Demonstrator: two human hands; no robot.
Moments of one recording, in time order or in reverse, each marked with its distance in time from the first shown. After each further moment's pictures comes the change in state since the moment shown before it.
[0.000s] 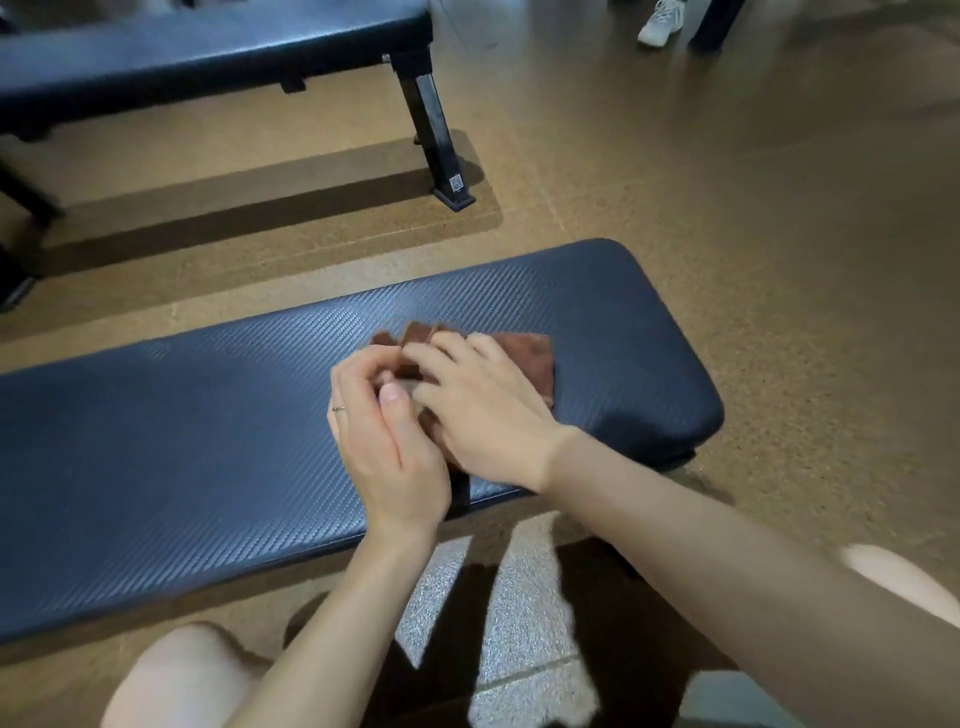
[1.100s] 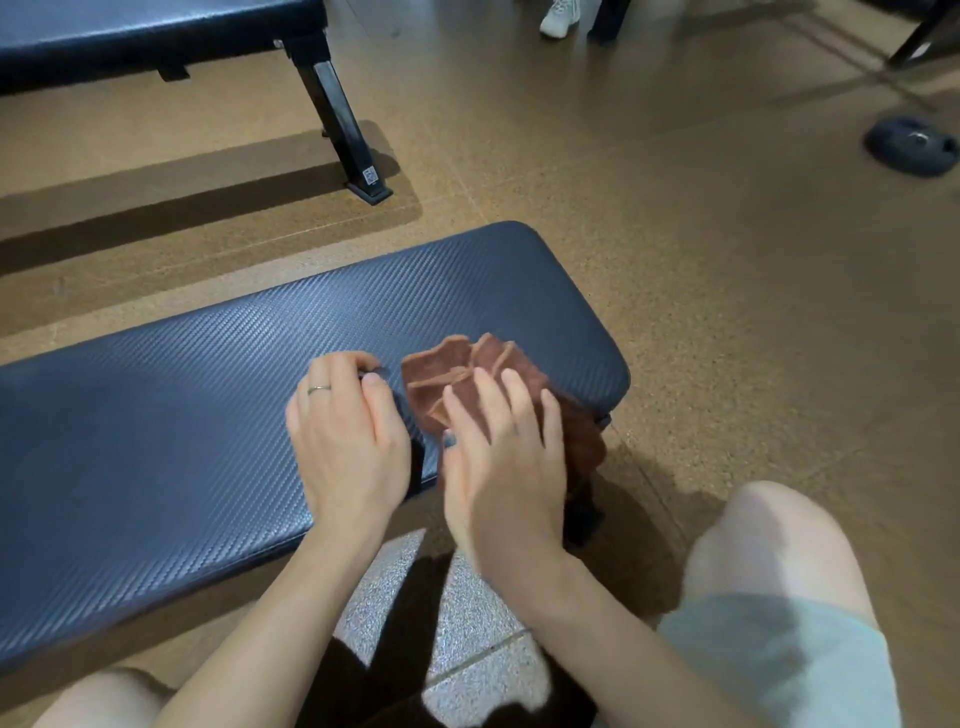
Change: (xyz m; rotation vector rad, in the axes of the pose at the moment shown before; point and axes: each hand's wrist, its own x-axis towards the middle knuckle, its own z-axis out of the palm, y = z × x) left_hand -0.008 -0.005 0.024 0.388 -0.347 -0.026; right_hand -0.106 -0.045 -0.004 -0.016 0.129 0.765
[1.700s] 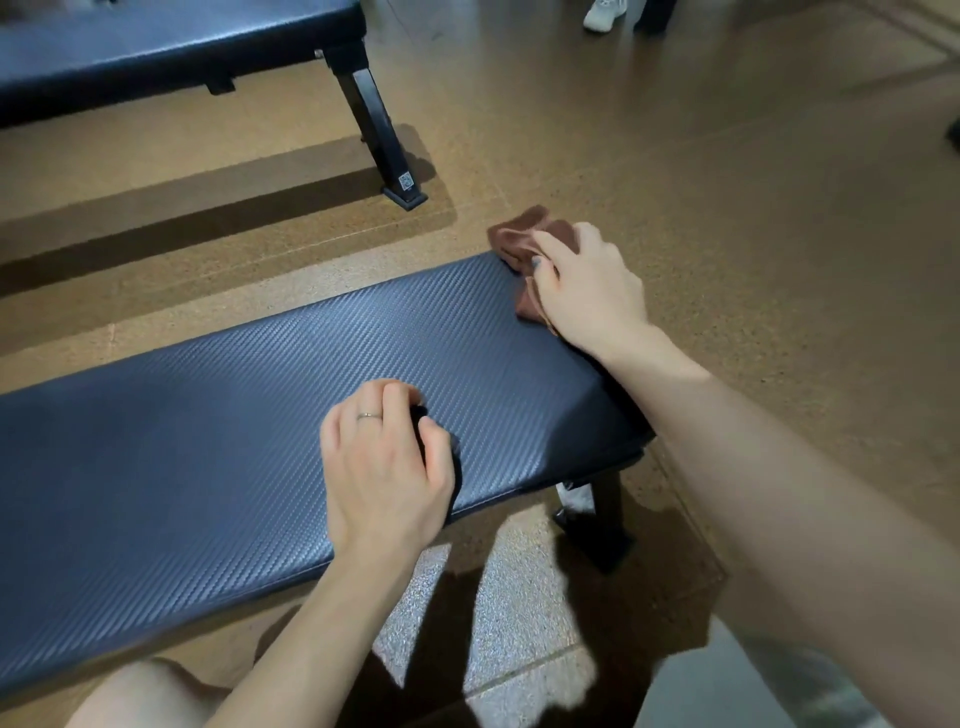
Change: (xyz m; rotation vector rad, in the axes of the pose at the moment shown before) left_hand -0.002 0.007 0.007 0.302 -0.060 0.157; right_hand 0.201 0.097 0.001 0.118 -0.159 0.098
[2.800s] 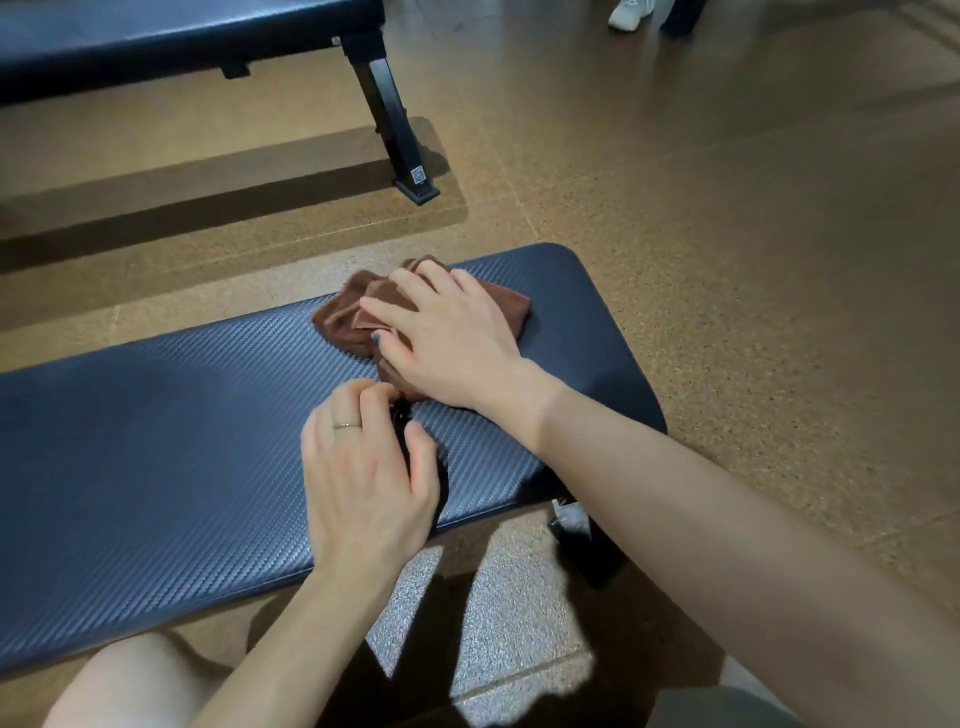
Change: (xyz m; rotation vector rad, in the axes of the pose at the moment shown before) left_hand -0.001 0.002 0.002 0.012 0.057 -0.050; right_hand -0.016 -0.095 0.052 -0.223 -0.013 -0.617
